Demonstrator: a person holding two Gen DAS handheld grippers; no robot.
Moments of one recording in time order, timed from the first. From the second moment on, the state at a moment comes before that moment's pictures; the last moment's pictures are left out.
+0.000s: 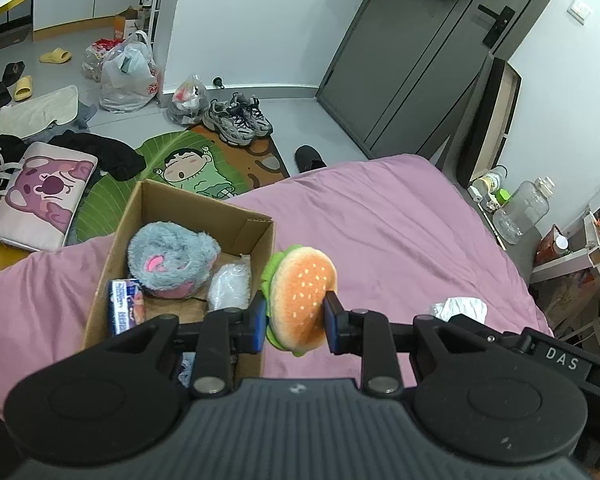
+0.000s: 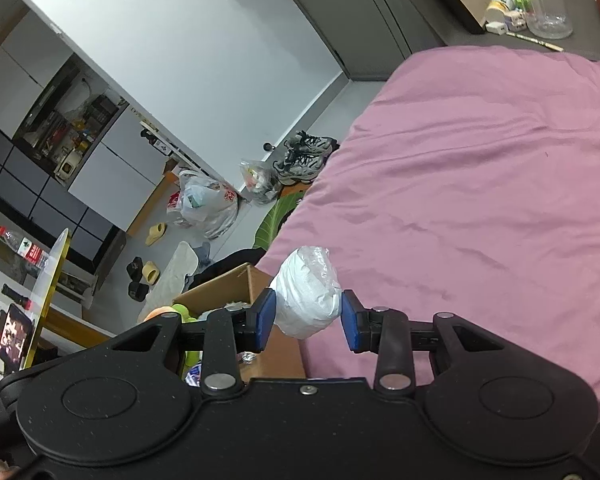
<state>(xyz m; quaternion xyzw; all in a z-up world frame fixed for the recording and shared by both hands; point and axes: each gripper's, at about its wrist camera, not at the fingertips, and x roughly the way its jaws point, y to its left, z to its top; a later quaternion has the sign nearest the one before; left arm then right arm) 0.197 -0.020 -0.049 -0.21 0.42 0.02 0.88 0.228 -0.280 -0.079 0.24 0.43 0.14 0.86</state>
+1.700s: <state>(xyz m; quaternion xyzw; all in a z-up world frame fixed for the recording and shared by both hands) 0.207 0.076 -0.122 -0.26 0.48 0.04 0.84 0.232 -0.166 -0.112 0.19 0.50 0.18 0.83</state>
